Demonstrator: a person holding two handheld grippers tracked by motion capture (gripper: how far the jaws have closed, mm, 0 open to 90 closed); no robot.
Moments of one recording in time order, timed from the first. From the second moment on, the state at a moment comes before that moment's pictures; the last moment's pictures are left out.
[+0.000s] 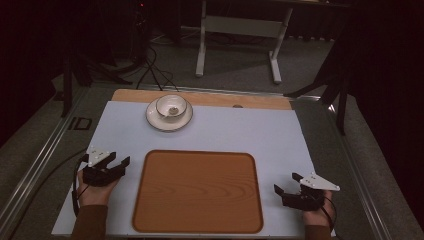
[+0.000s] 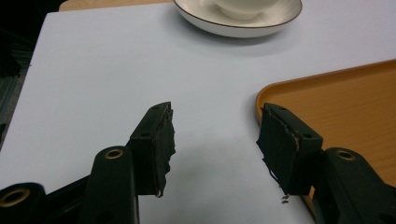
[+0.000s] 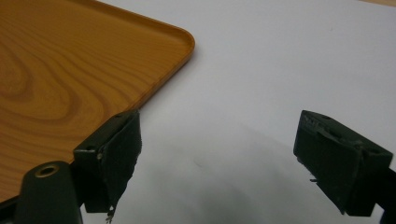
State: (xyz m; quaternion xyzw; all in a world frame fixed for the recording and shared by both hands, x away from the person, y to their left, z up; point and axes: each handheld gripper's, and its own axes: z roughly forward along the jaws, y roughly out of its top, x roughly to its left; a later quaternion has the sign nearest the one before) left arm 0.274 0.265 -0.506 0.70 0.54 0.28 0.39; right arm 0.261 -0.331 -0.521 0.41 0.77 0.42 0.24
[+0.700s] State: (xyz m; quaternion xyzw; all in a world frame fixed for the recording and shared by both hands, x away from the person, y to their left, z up) left arm 0.296 0.248 -0.468 0.71 0.49 0.28 0.42; right arm 0.259 -0.333 -0.520 0.41 0.77 0.42 0.24
